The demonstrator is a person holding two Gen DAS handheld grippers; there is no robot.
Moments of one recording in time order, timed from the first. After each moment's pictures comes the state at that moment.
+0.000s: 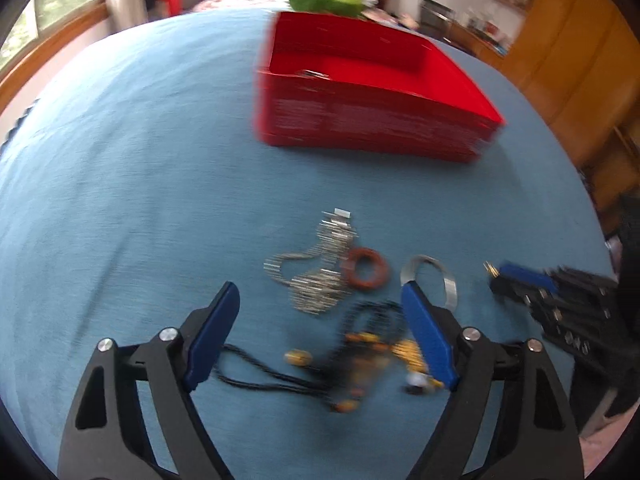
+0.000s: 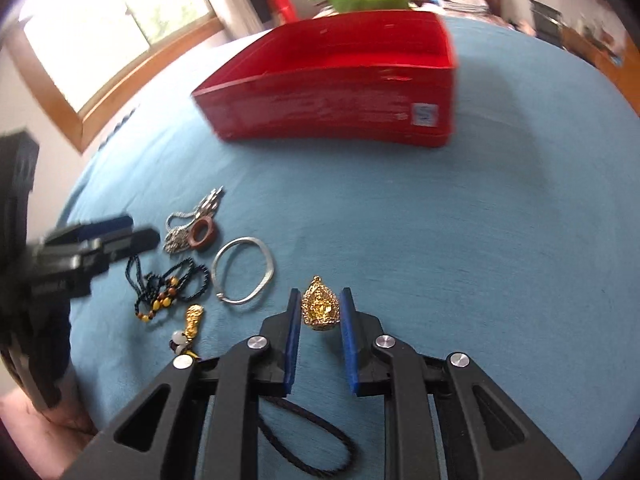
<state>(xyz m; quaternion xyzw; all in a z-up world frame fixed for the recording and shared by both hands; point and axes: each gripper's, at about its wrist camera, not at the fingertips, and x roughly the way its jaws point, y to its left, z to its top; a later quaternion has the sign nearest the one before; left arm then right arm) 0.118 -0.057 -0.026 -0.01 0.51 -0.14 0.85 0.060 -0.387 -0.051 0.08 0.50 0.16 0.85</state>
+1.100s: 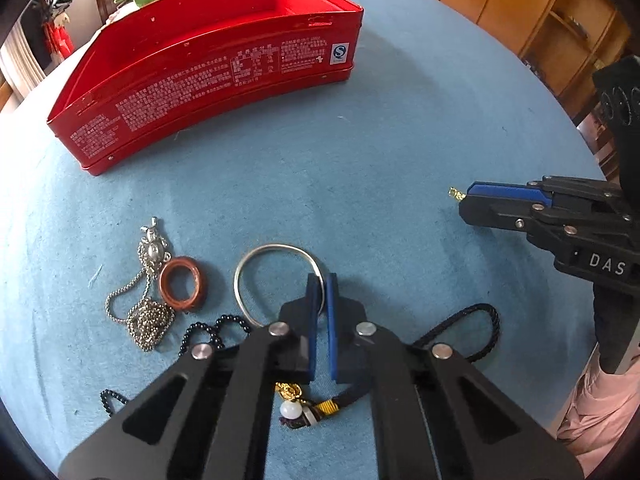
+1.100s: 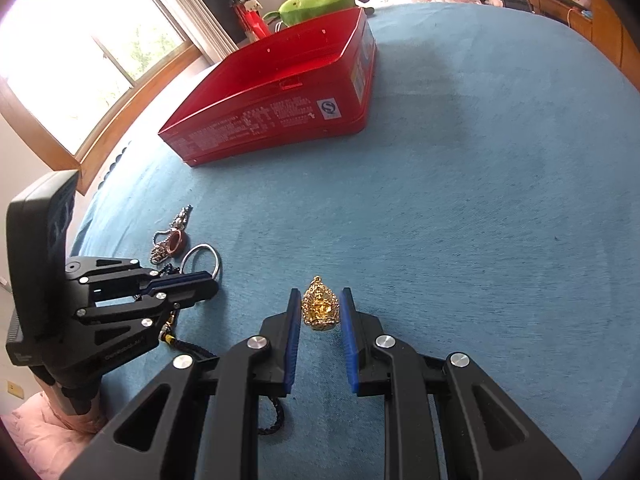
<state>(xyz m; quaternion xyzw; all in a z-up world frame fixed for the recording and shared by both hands) 0.109 -0.185 -0.064 0.12 0.54 -0.25 0.79 0.048 -0.440 -0.058 0.14 0.50 0.16 0.84</state>
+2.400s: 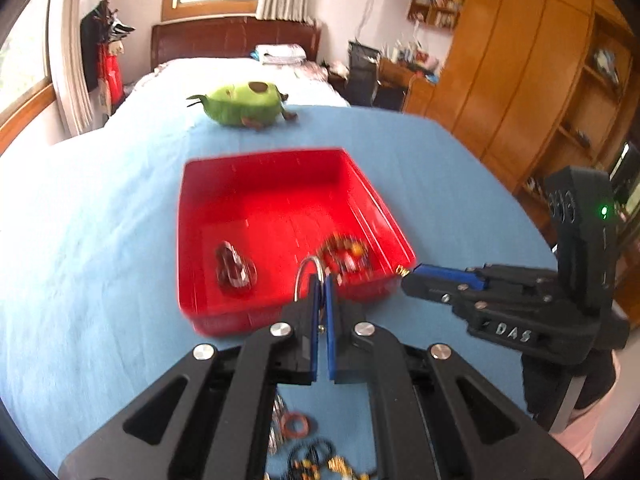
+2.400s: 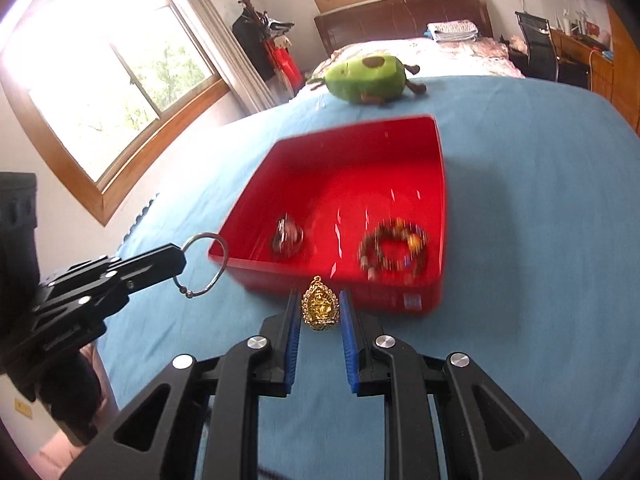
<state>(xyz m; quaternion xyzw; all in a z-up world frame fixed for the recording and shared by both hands) 0.190 -0.119 0.079 0.01 0.40 -0.23 0.89 0.161 -0.400 0.040 0.14 0.43 0.17 0.88</state>
